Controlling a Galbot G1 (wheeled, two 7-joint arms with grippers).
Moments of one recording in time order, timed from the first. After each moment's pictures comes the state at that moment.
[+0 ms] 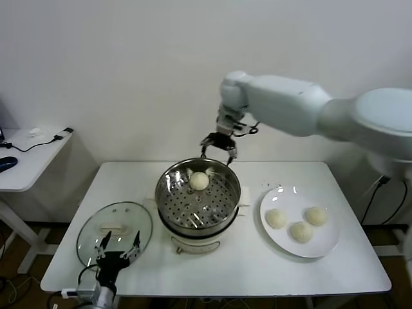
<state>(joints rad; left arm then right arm) 1.65 -1.39 -0.61 -2.00 -0.18 0.10 -0.04 0.90 1.14 -1.72 1.11 0.44 0.38 -1.07</state>
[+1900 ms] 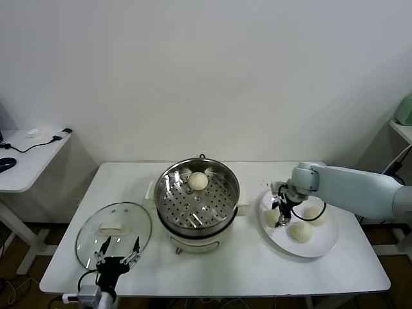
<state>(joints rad) 1.68 -1.39 -0.61 -1.98 -0.16 0.08 -0.04 0.40 0.86 -1.56 1.18 0.50 -0.30 -0.79</state>
